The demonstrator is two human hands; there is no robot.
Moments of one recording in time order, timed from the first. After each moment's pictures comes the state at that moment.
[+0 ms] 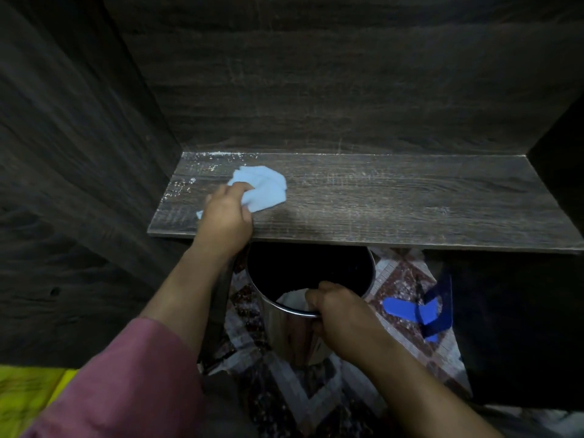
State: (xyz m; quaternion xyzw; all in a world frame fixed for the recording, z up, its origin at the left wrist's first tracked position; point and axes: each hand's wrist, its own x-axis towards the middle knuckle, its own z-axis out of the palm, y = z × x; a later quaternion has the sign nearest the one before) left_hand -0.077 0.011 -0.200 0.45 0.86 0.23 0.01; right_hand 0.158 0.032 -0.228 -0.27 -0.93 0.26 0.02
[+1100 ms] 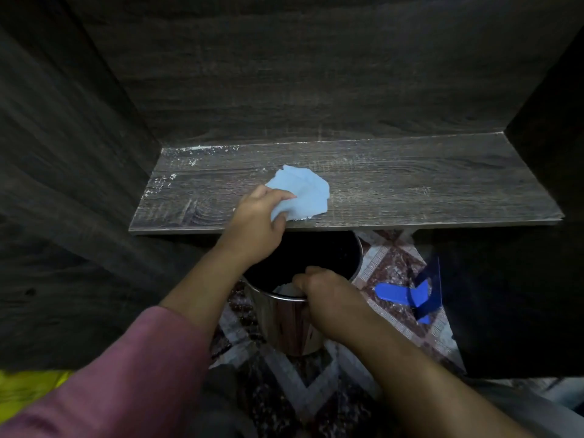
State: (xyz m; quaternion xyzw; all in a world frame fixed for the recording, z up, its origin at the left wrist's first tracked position) left_hand -0.023 0.025 -0.211 0.58 0.76 0.28 0.07; right_hand 0.156 0.035 -0.229 -0.28 -0.93 0.26 0.00
